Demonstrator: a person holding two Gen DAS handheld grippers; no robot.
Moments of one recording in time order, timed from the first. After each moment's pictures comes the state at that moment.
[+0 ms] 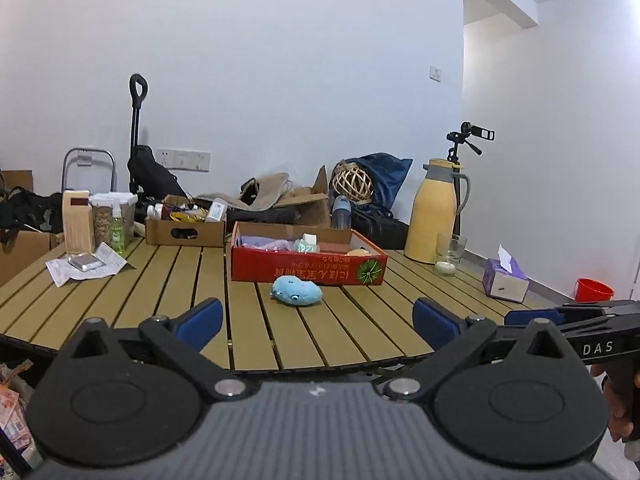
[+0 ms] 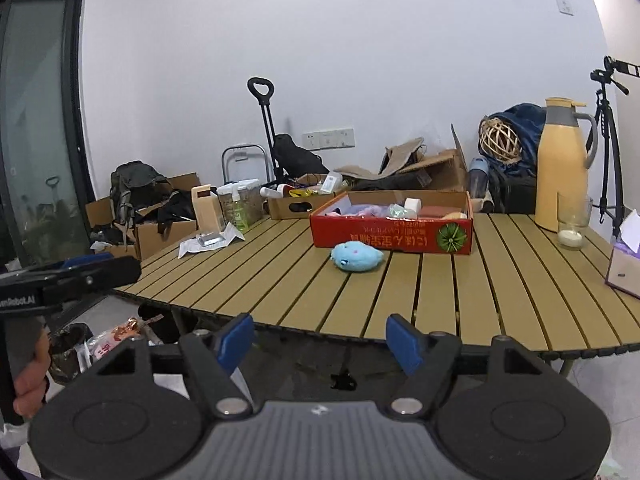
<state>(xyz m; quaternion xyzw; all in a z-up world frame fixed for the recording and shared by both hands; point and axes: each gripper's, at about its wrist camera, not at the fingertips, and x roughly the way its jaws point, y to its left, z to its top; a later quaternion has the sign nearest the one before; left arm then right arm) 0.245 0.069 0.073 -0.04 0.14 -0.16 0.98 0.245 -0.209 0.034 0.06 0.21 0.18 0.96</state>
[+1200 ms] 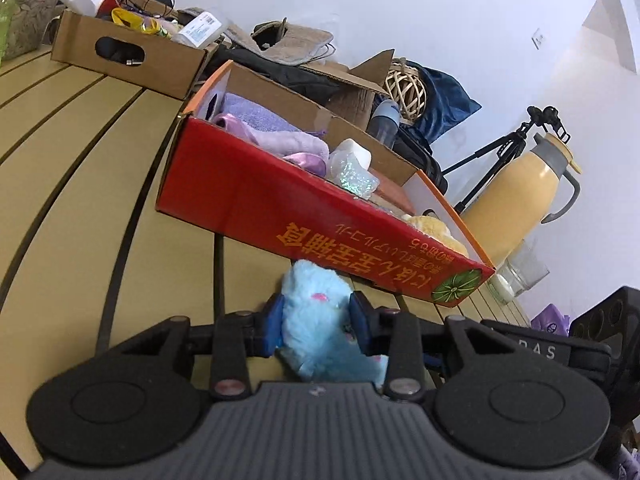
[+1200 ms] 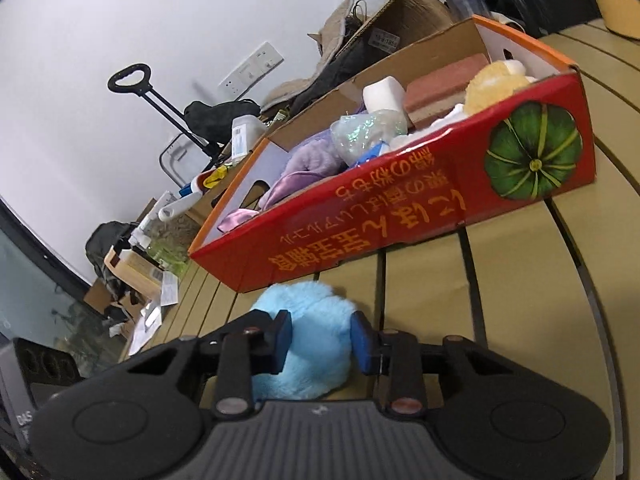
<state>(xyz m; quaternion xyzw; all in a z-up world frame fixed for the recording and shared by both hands) 0.632 0.040 -0.042 -0.22 0.33 -0.21 0.89 0.635 -0.210 -0.090 0.30 0.37 0.21 0.85</state>
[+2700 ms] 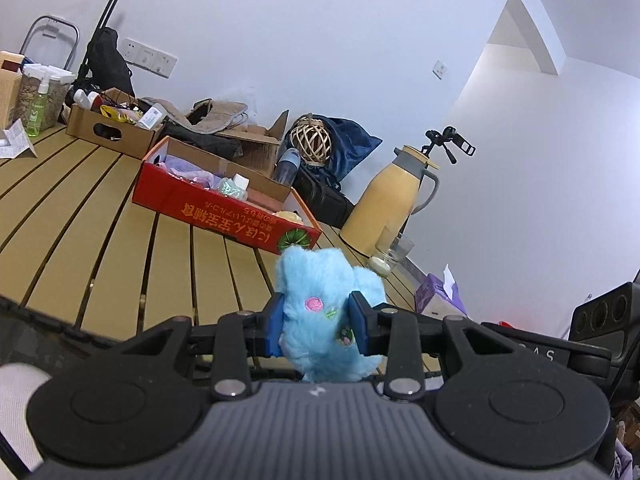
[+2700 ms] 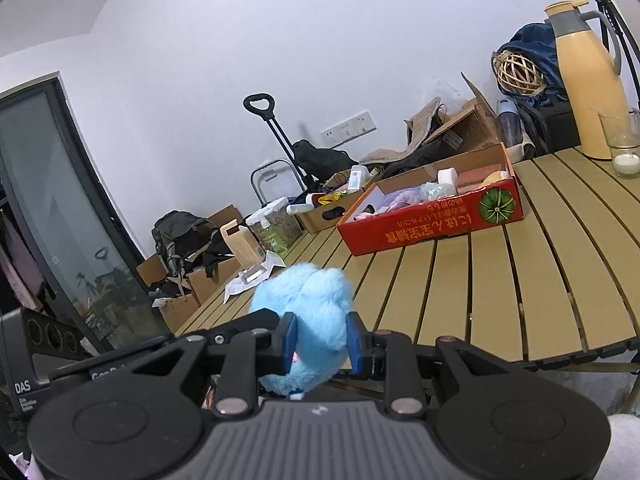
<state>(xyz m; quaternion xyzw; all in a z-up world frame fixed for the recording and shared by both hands) 0.354 0.009 0.049 -0.20 0.22 -0.25 0.92 0.340 -0.244 0.029 0.21 0.25 0.26 0.91</state>
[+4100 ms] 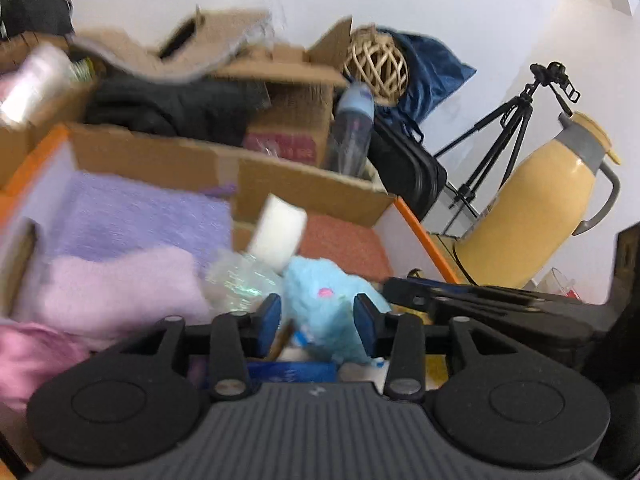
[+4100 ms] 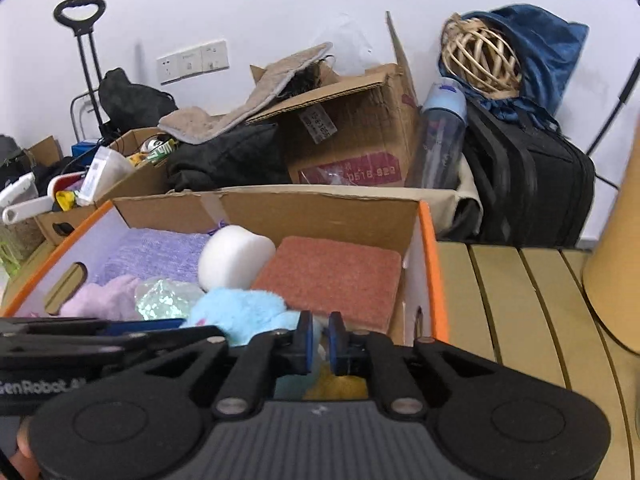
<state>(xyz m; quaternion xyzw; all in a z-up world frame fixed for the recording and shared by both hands) 0.790 -0.068 0.002 -0.12 0.35 -0.22 0.90 0.790 -0.267 -0.026 0.05 0.36 0.08 0.93</state>
